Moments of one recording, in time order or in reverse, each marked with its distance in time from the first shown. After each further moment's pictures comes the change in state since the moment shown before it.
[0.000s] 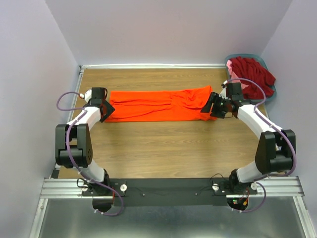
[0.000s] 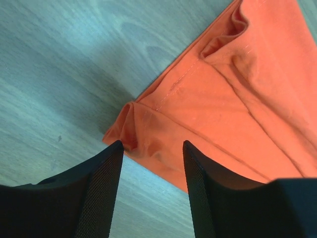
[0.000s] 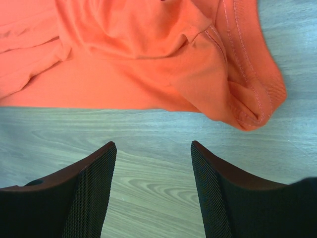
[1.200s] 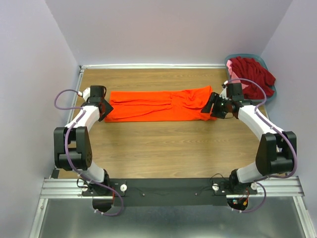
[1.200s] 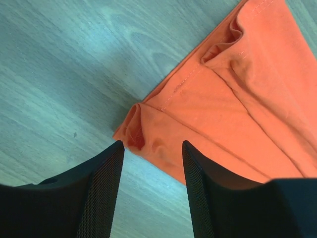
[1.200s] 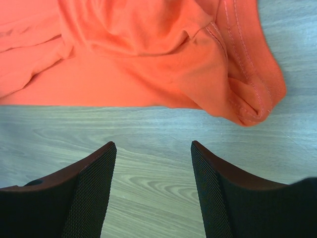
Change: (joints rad) left arm 0.000 -0.020 0.048 -0.071 -0.035 0.027; right arm 0.000 -0.019 -0.003 -0.008 0.000 0.000
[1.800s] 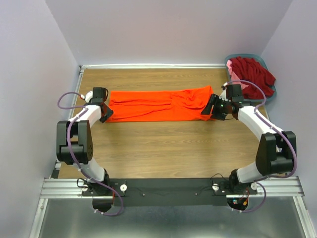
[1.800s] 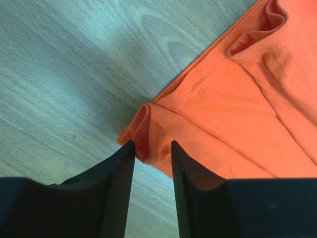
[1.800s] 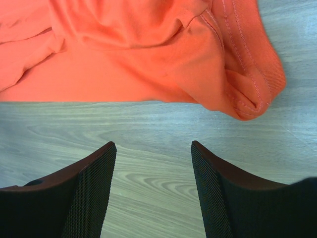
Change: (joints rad) left arm 0.000 0.072 -0.011 0.006 0.000 -0.013; right arm 0.000 0.000 -0.024 -0.005 0.000 -0.003
